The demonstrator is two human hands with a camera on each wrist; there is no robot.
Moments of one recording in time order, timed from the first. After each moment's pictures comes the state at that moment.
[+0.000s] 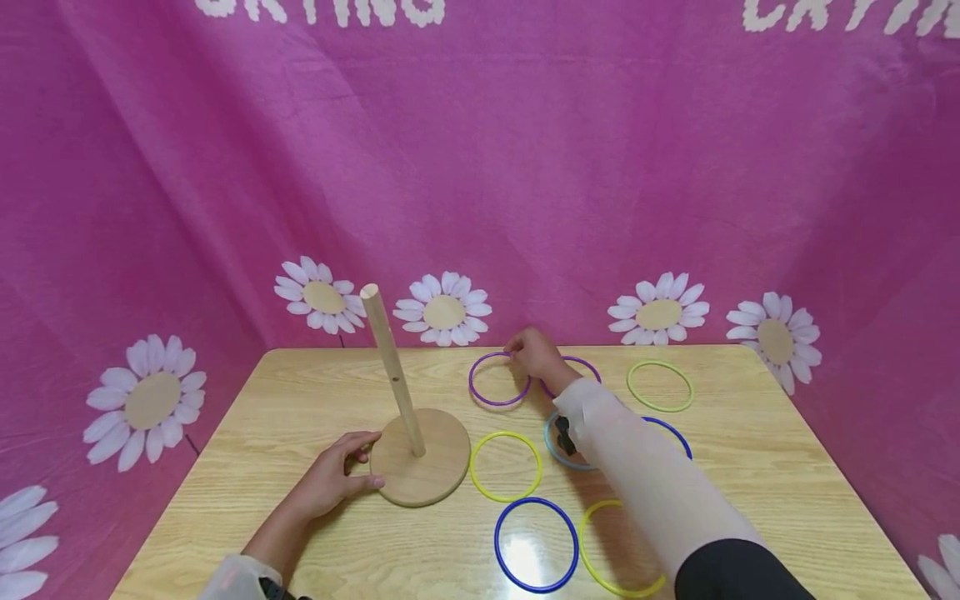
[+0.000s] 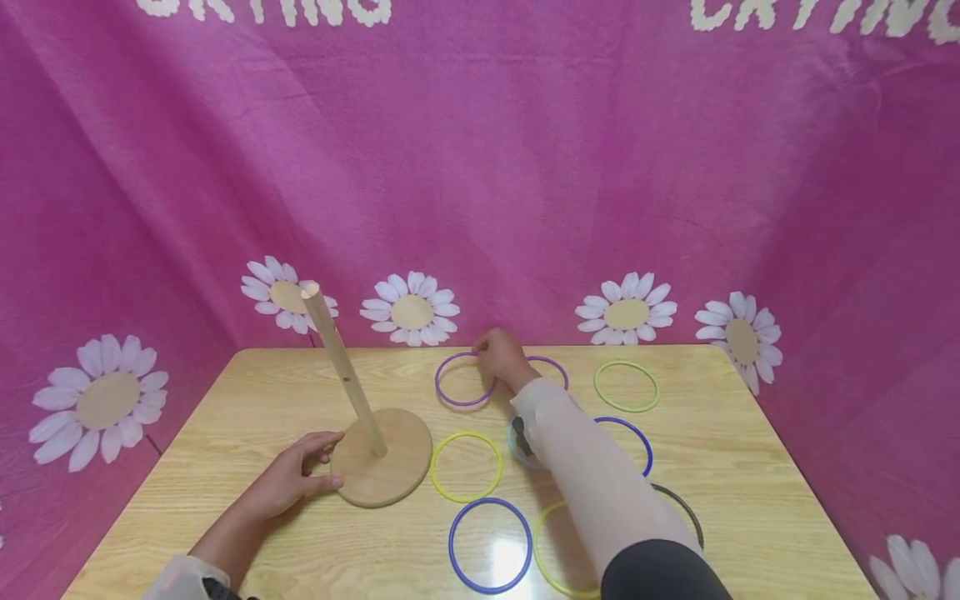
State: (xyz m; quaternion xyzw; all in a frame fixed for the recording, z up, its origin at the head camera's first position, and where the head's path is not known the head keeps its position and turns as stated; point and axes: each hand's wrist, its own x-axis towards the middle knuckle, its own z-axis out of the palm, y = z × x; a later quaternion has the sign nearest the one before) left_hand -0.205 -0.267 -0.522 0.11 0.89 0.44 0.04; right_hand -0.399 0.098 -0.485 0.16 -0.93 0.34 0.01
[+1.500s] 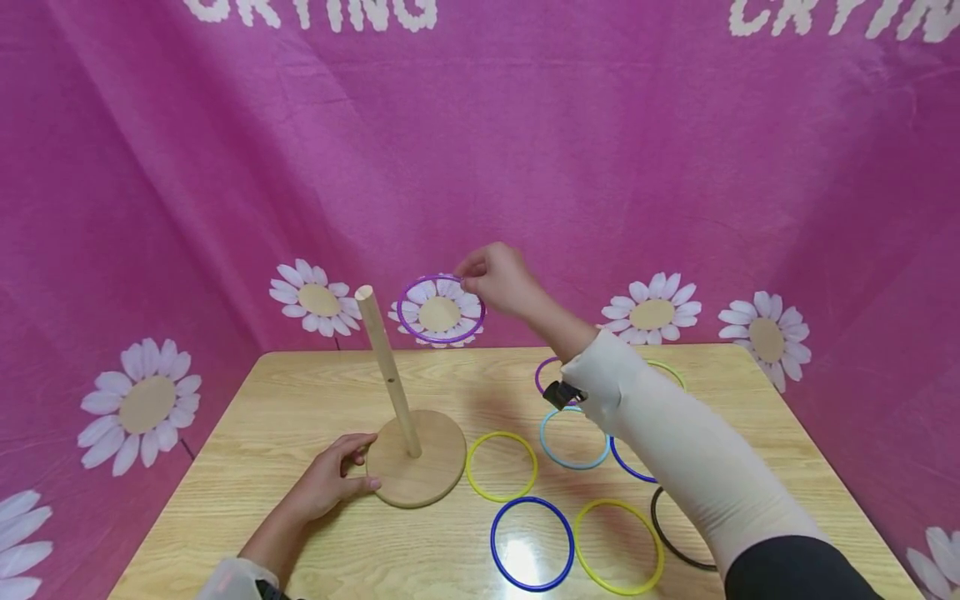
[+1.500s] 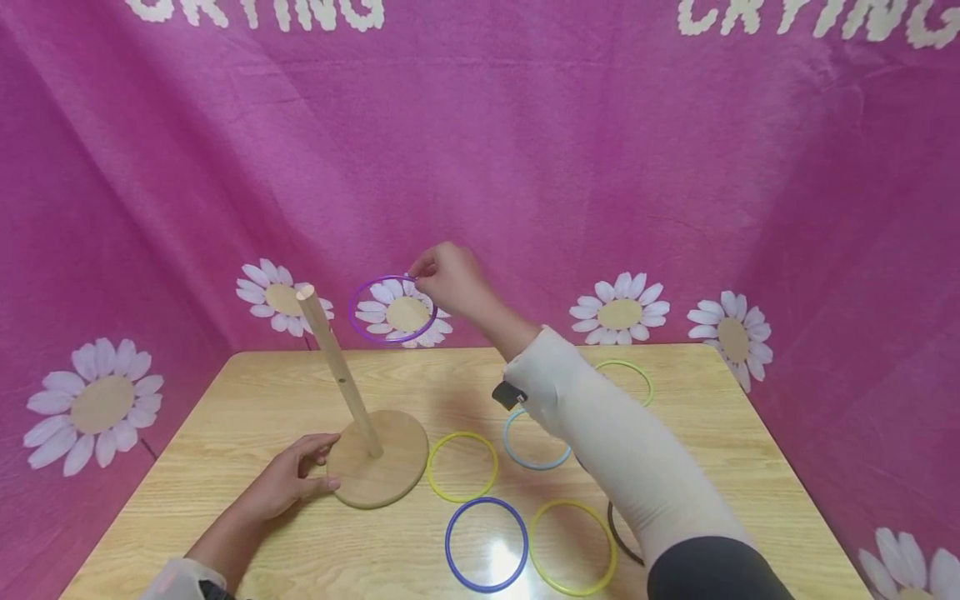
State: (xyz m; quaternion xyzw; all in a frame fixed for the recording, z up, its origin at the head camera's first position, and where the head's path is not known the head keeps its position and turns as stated) left_hand -0.205 -0.269 -0.522 0.11 0.88 0.45 0.05; right_hand -0.334 0.052 -0.282 0.23 -0.88 0.42 0.04
